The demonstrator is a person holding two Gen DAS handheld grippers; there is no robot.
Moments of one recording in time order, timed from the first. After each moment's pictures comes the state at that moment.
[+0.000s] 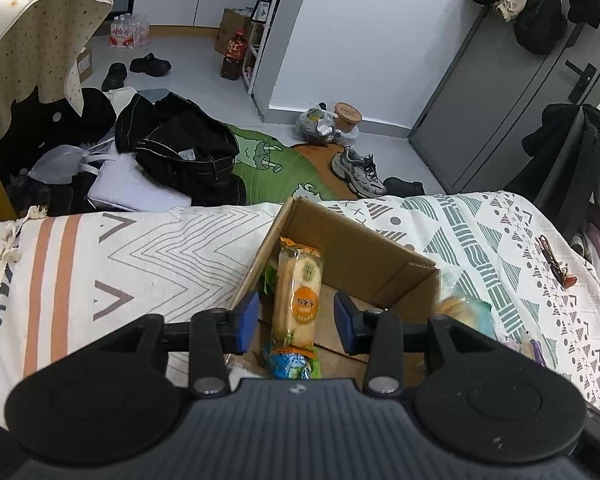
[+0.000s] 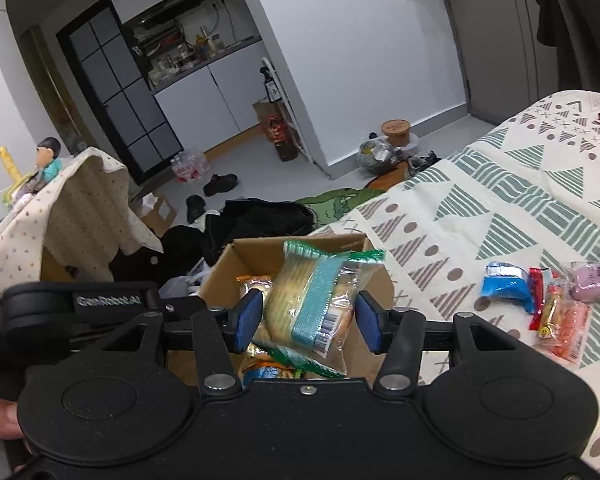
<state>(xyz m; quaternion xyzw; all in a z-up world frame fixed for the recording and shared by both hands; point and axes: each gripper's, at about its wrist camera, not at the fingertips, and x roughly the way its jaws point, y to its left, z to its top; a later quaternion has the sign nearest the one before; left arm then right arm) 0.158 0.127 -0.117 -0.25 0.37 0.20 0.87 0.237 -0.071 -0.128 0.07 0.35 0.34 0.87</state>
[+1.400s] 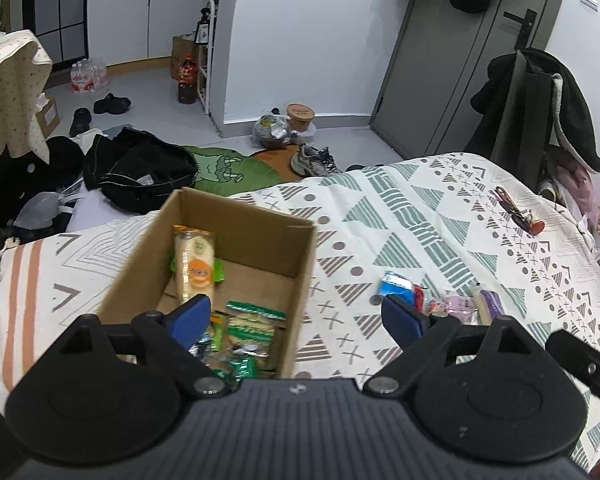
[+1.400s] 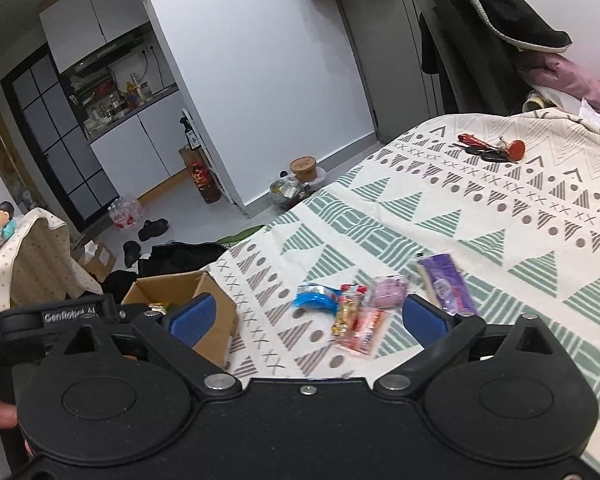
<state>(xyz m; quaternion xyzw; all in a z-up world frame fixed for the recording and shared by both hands) 0.172 0.005 -0.087 -0.16 0.37 0.17 0.90 0.227 -0.242 -0.093 0.10 0.33 0.23 0.91</state>
